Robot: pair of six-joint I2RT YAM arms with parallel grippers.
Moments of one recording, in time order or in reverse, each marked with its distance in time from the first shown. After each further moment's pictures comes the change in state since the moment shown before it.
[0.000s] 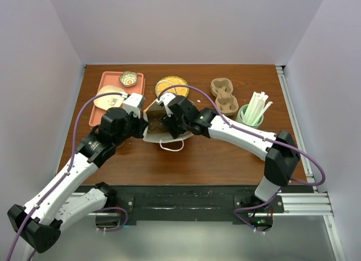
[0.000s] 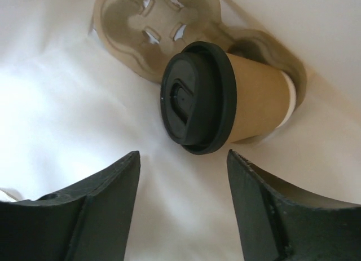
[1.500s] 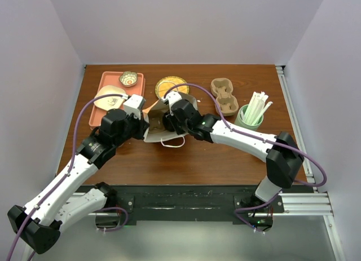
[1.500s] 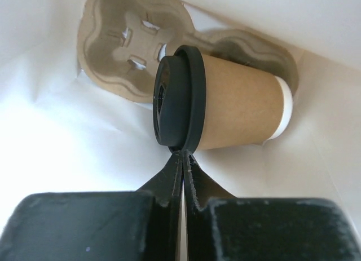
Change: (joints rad) left arm -0.001 -0.014 -0.030 0.025 0.025 -0.007; right arm -0.001 -0.033 -0.134 0.220 0.077 0.125
